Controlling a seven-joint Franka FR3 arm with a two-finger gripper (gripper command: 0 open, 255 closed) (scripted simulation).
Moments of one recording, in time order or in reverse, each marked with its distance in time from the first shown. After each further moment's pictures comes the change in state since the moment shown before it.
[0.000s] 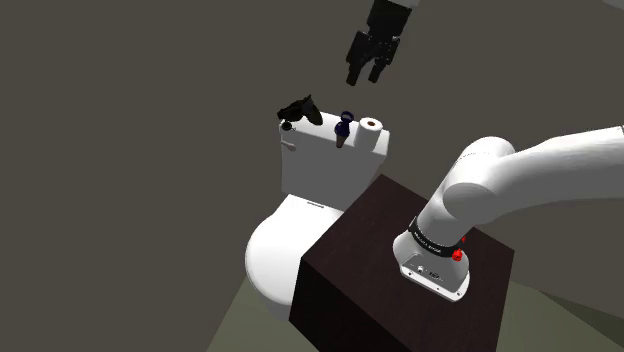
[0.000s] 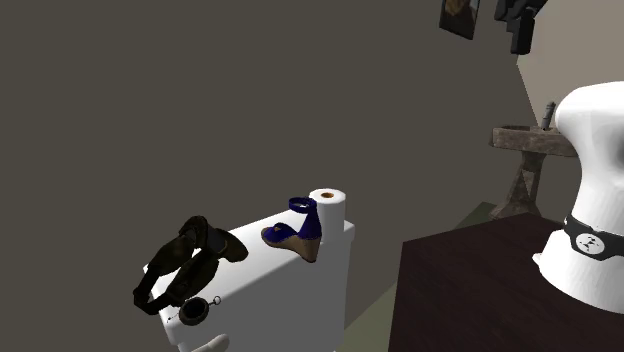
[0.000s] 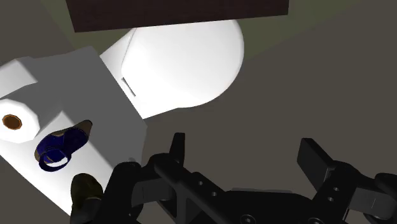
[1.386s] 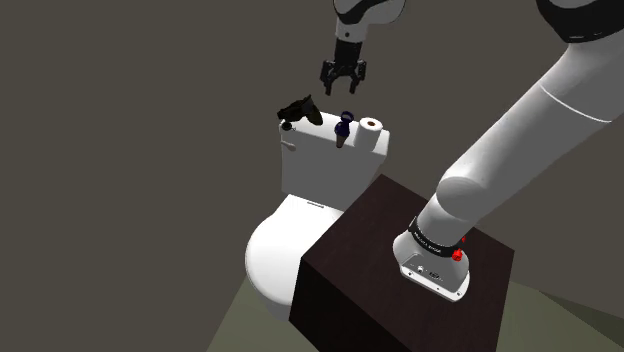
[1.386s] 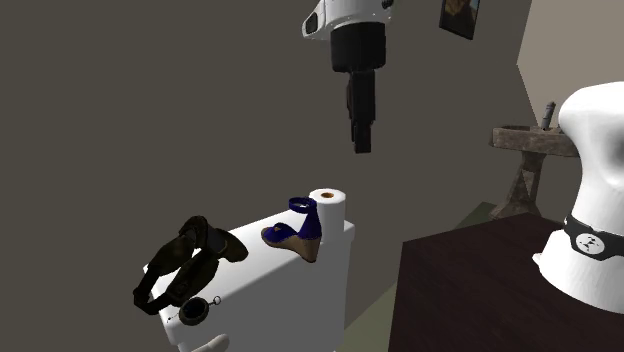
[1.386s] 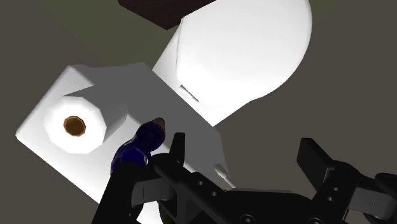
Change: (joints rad) arm -0.148 0.662 -0.114 0.245 -0.101 0.272 0.081
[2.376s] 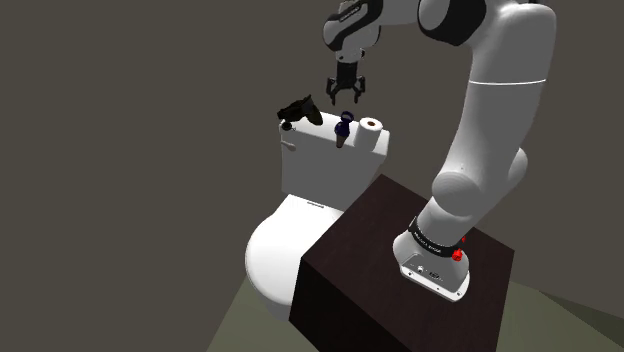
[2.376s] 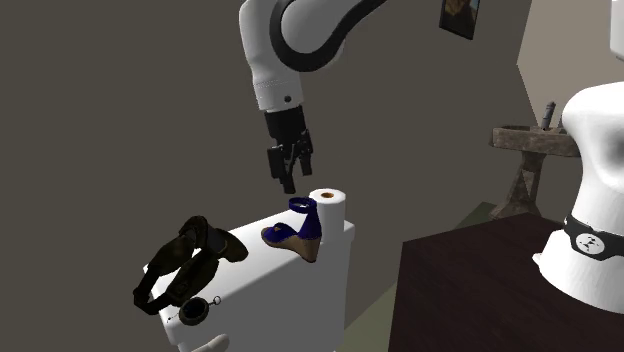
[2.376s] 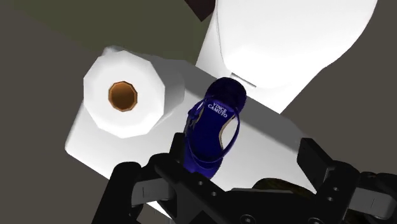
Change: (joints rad) arm -0.115 0.519 -0.097 0.383 0.012 0.024 0.064
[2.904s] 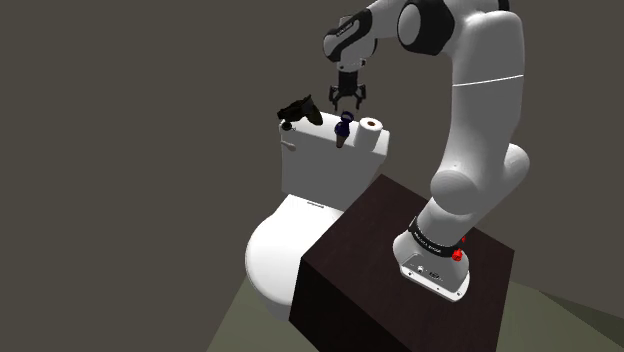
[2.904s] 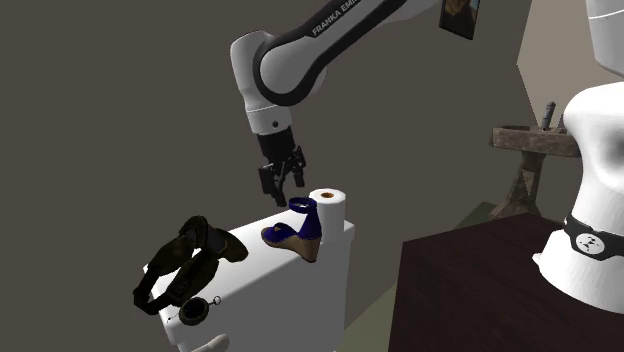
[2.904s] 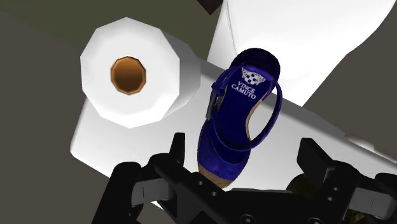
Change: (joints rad) arm -0.046 0.166 -0.016 0.126 0.021 0.011 0.010
